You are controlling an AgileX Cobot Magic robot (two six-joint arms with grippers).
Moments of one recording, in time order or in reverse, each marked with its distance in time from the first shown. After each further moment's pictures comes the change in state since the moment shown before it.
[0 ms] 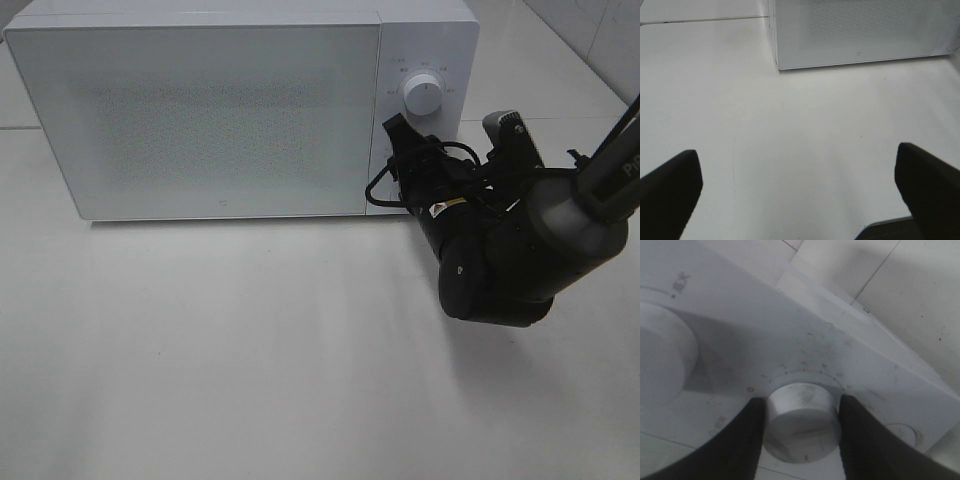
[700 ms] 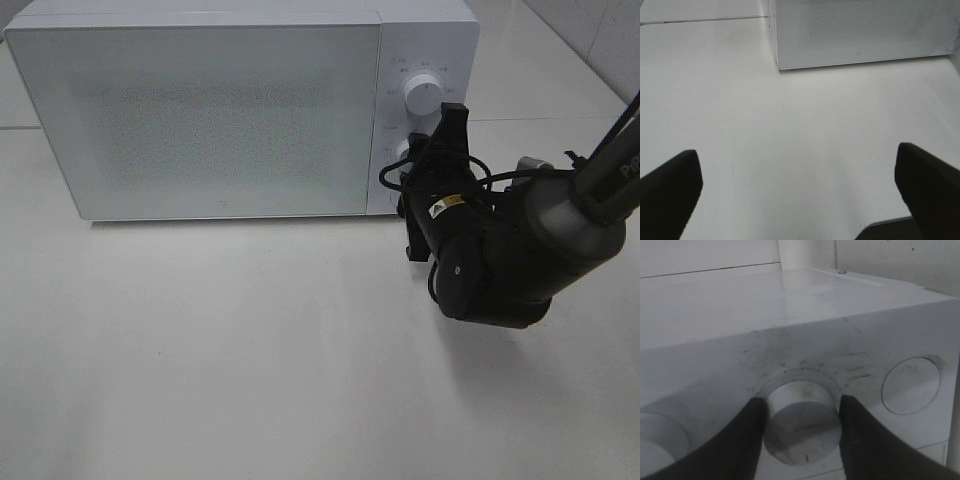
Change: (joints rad) left arm 0.000 0.000 0.000 0.000 0.000 0.000; right arm 0.000 0.001 0.000 0.025 -0.001 0.642
